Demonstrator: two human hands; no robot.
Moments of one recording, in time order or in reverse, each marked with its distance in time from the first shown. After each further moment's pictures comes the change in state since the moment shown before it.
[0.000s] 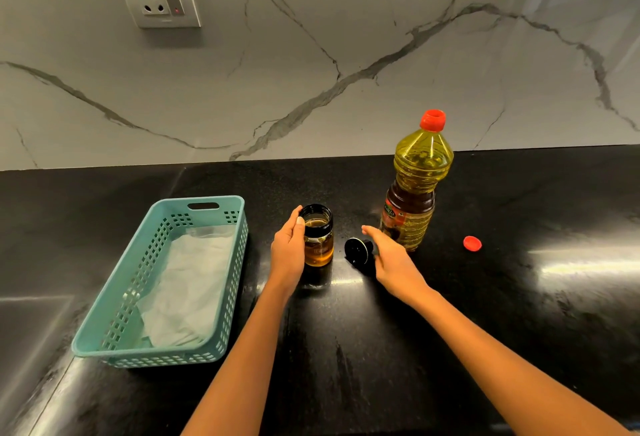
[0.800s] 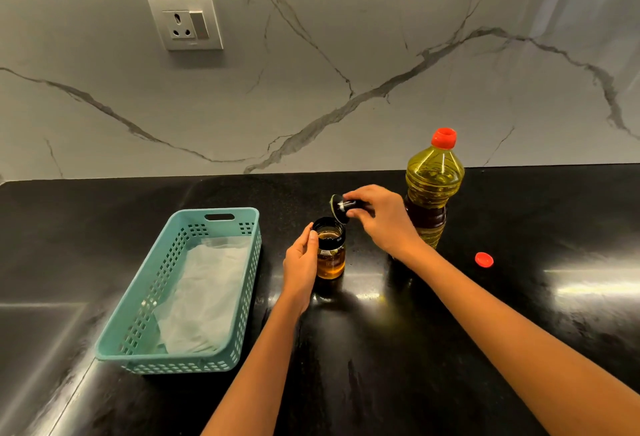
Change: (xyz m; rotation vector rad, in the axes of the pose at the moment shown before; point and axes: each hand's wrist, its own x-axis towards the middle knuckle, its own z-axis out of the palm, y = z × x) left_hand -0.006 0.001 -0.002 -0.121 -0.013 -0.049; right_hand 0.049 -0.092 -0.051 0.041 0.245 -0.252
